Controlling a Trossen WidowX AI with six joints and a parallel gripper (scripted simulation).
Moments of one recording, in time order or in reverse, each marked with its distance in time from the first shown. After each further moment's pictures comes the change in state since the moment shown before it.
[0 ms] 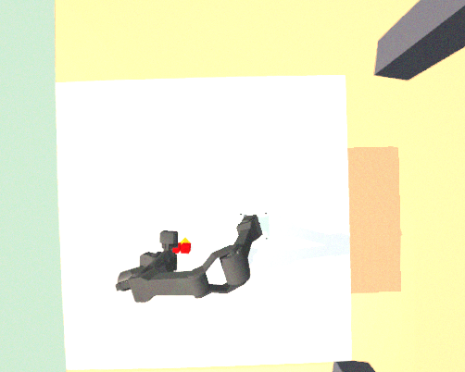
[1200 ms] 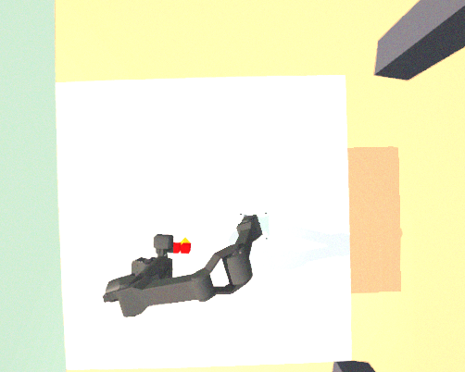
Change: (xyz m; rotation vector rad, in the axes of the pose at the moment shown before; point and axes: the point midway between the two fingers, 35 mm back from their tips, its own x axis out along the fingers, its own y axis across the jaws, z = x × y) arm -0.046 0.000 0.000 -0.002 -0.001 0.000
